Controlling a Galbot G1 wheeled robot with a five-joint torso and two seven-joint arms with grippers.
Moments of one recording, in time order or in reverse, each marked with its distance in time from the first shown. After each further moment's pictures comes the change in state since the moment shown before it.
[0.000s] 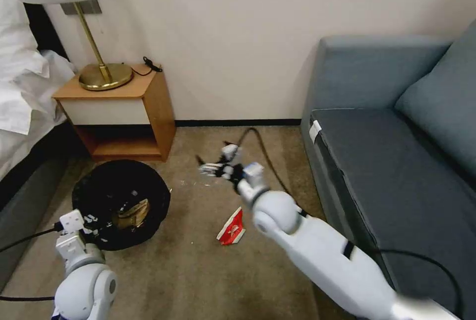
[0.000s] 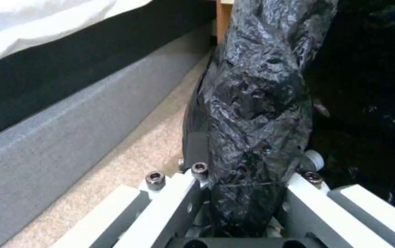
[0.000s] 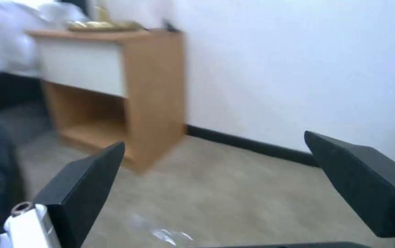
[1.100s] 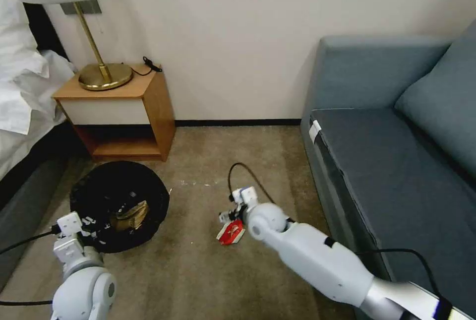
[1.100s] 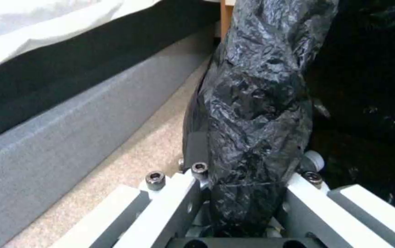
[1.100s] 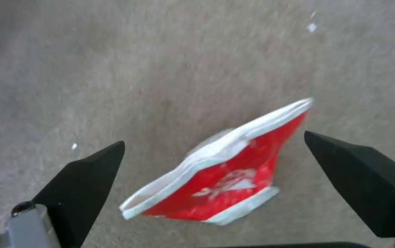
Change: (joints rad) left arm 0.016 -0.021 -0.007 -0.018 0.016 -0.005 -0.001; right arm 0.285 0.158 -0.369 -0.499 0.547 -0.434 0.202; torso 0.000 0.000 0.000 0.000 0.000
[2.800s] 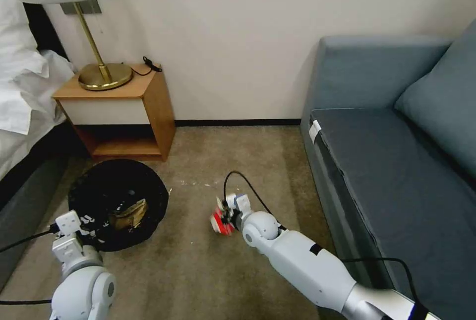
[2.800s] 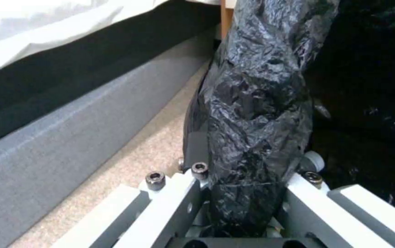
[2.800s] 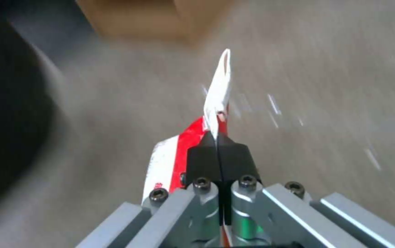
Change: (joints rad) left arm -0.005 0.011 0.003 0.007 -0.001 -0.007 -0.005; right arm -0.050 0.028 0.151 0.007 -0.143 0.371 -0.321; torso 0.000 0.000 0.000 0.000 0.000
